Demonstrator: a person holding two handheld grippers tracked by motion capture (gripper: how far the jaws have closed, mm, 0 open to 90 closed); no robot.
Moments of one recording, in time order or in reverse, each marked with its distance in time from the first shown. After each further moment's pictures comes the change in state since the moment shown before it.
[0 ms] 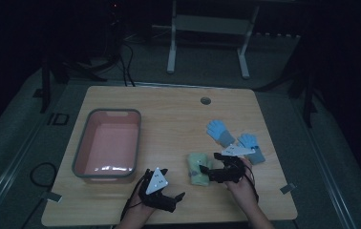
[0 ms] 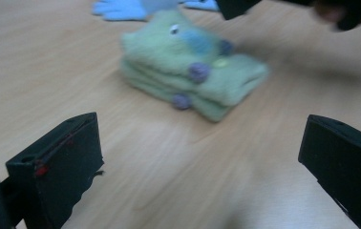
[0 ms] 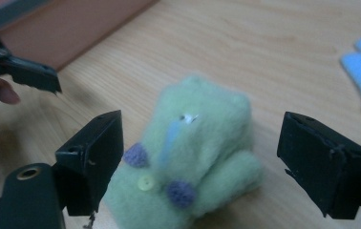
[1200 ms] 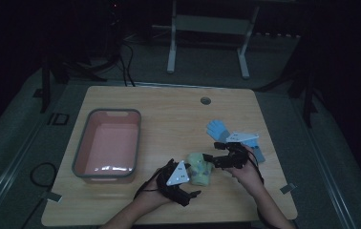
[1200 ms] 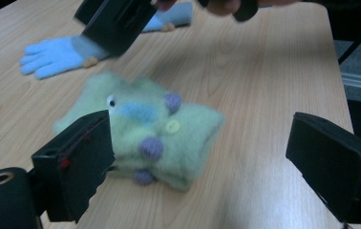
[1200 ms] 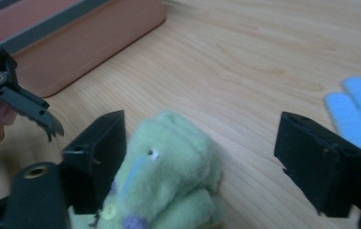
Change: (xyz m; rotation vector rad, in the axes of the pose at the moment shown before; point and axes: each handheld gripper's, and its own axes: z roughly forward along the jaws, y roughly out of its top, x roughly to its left) left arm -0.009 0.051 0.033 0.051 -0.144 0.275; right arm -0.036 0.024 0.011 0.001 0.112 0.000
